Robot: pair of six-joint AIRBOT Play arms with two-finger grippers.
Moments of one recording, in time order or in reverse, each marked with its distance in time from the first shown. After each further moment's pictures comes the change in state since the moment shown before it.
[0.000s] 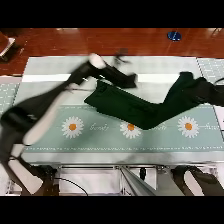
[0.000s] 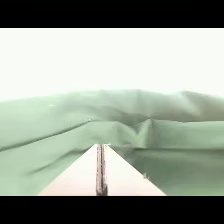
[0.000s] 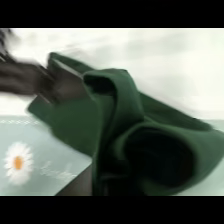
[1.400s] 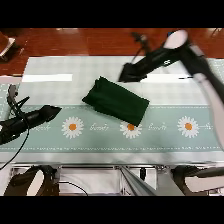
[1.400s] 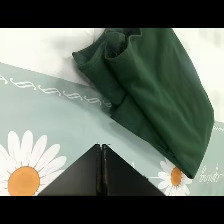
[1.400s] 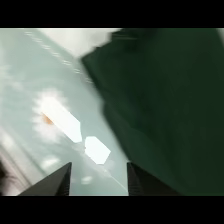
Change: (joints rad) left arm 0.708 1.265 -1.347 -0.005 0.167 0.194; right arm 0.475 -0.845 0.711 -0.080 0.139 0.035
